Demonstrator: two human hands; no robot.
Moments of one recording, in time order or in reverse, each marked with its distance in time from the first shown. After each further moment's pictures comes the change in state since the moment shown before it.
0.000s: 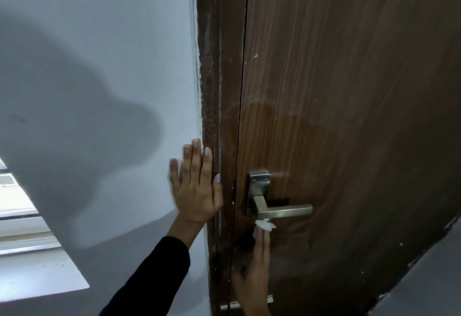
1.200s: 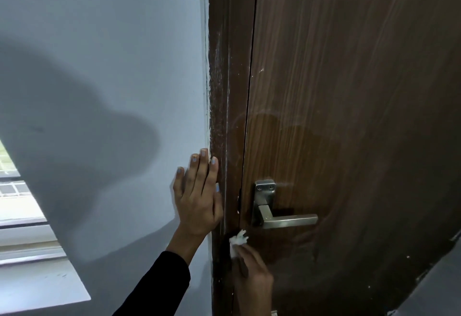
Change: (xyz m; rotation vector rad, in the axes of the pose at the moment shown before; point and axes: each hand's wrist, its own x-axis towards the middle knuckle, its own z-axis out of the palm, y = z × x) left_hand 0.008 -0.002 -0.019 -0.064 -0.061 -0.017; right_hand 0.008 -0.018 -0.003 -0.125 0.107 -0.333
